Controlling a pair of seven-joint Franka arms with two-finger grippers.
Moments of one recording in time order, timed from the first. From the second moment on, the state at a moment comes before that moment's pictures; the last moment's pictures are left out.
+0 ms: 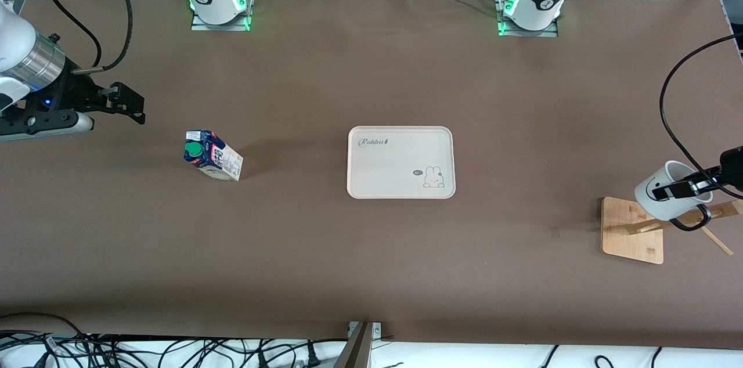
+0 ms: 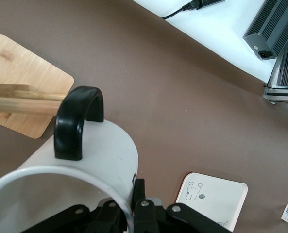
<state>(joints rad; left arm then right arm) 0.22 0.45 0.00 -1.31 -0.41 1.75 -0.08 0.24 0.10 -0.13 -1.57 0.01 1.72 -0.03</state>
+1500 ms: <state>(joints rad) 0.21 0.31 -0.08 -1.30 -0.11 1.59 0.12 0.24 0.10 -0.13 -1.57 0.01 1.72 -0.03</state>
